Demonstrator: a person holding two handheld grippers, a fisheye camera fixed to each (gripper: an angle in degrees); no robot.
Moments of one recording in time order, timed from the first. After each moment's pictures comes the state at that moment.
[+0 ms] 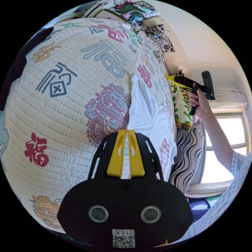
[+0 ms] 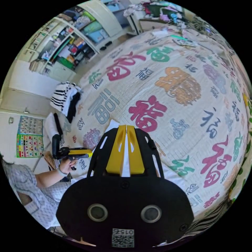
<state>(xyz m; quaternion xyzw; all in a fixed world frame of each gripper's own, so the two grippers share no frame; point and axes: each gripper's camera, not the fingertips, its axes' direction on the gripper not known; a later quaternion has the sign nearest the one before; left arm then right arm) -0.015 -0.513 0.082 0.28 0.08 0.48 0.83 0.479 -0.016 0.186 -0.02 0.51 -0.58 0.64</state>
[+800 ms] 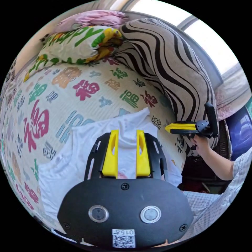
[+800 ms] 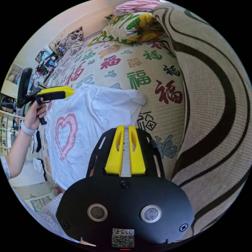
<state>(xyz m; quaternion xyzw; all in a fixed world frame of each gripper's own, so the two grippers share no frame) 0.188 -0.382 0.603 0.11 -0.27 0.83 0.48 0.859 0.144 -0.353 0.37 0.41 -0.30 0.78</state>
